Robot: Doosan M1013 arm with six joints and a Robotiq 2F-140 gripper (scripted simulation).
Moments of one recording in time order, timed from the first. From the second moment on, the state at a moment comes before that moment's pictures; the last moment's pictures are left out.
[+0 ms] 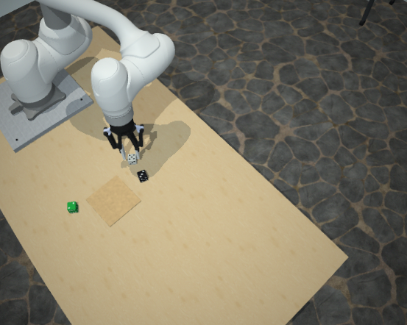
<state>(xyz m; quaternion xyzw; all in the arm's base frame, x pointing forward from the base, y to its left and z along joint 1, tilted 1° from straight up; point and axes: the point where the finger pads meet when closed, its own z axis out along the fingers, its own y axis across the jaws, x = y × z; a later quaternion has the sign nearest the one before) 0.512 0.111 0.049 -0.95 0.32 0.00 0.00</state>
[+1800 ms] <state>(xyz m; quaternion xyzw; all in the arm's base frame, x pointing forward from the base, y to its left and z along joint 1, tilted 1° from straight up) 0.513 0.111 0.016 -0.95 0.32 0.00 0.00</state>
